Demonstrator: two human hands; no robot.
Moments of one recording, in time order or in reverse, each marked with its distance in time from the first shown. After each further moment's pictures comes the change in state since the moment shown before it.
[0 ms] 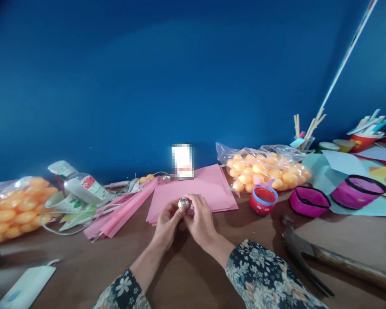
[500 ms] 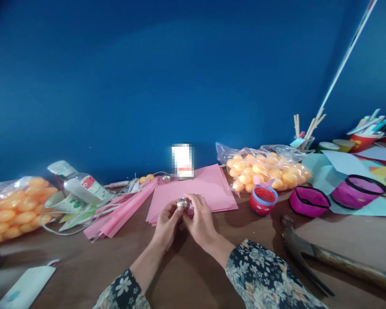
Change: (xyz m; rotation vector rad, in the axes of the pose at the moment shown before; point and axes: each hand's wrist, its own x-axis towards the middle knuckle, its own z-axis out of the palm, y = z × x) left_hand 0.001 -0.002 -0.003 -0.006 -0.008 -0.037; right_hand 0.000 0.001 0.000 -0.028 -0.006 0.004
